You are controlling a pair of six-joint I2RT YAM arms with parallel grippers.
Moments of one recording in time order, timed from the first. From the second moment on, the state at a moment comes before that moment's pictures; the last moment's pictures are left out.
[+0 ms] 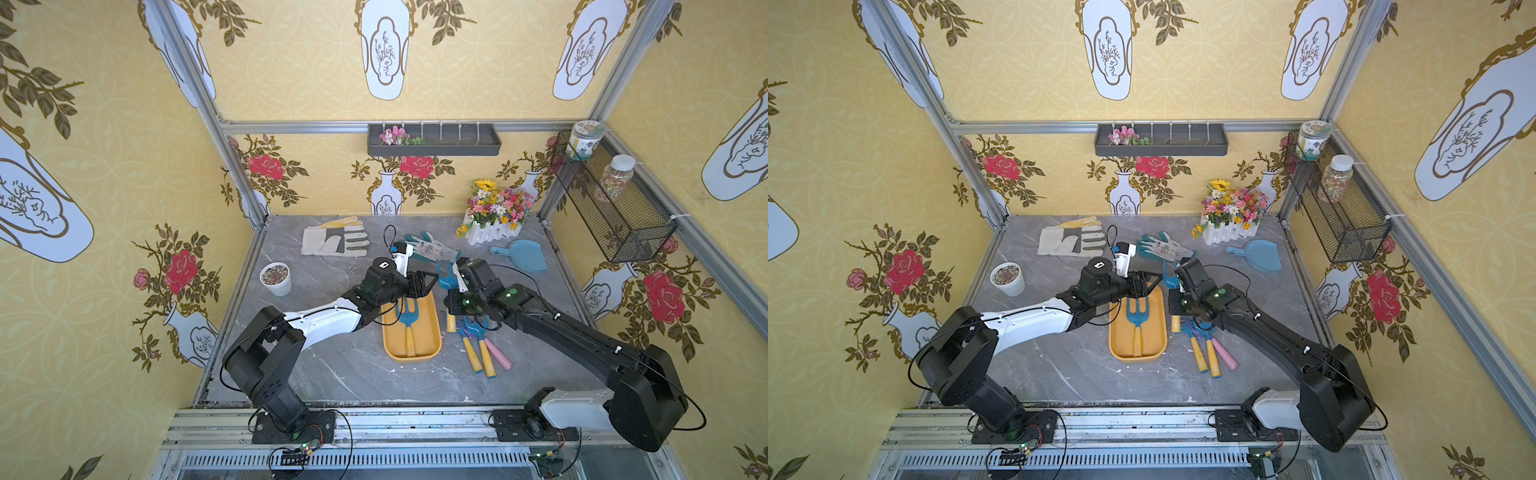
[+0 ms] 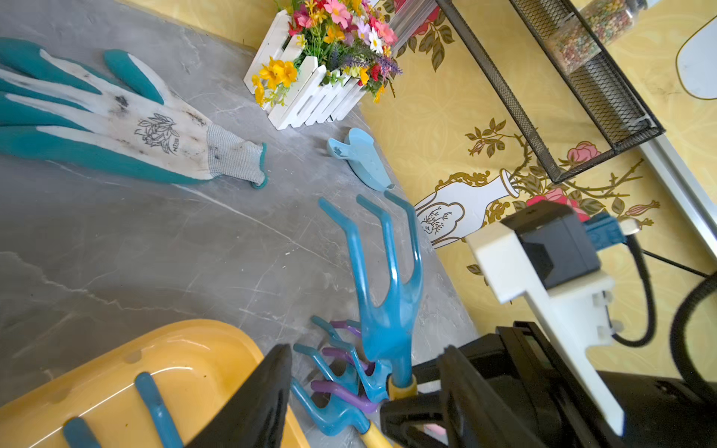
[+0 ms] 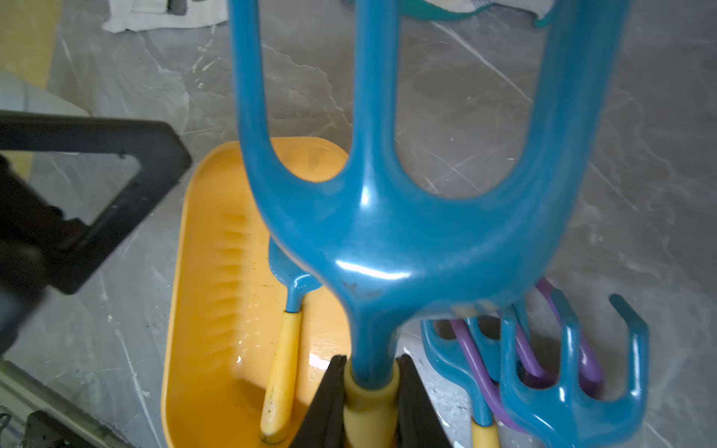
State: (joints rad) left arm -0.73 1.63 0.91 0.41 0.30 -0.70; right arm 0.58 1.32 0.93 -0.52 -0.06 0.50
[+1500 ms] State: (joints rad) left arm -0.83 1.59 0.77 0.28 0.18 -0.61; right arm 0.63 1.39 0.90 -0.34 -0.05 0.57
